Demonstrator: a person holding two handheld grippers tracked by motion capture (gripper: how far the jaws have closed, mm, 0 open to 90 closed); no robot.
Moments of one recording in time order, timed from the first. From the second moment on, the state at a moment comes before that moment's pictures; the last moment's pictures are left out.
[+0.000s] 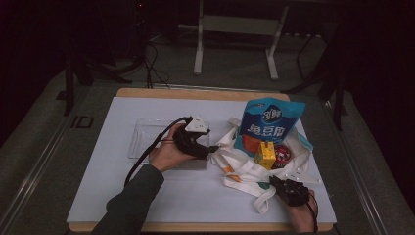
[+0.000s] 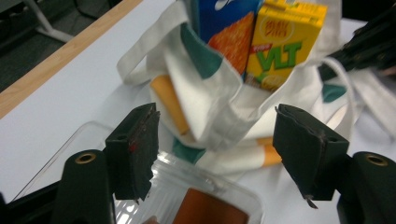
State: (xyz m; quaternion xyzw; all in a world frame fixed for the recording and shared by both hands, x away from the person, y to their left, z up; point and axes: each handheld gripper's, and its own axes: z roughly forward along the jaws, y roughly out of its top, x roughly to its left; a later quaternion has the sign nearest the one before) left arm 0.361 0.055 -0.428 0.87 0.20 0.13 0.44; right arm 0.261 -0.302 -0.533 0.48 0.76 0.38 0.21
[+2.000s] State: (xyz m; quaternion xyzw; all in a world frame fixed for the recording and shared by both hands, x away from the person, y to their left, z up) left arm 0.369 -0.066 -0.430 0.89 0.14 0.08 0.43; right arm 0.261 -0.302 -0.533 0.47 0.76 0.39 0.20
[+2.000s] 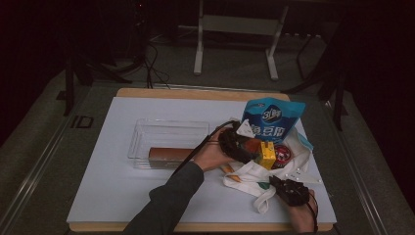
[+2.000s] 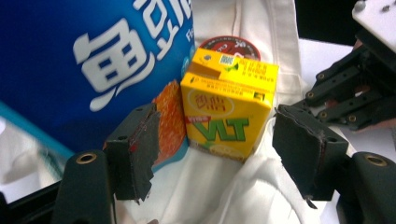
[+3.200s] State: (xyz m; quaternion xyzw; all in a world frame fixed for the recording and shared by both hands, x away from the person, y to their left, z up) left arm 0.384 -0.127 -0.455 0.90 0.14 0.06 0.40; right arm 0.261 -0.303 -0.534 0.47 0.76 0.39 0.20
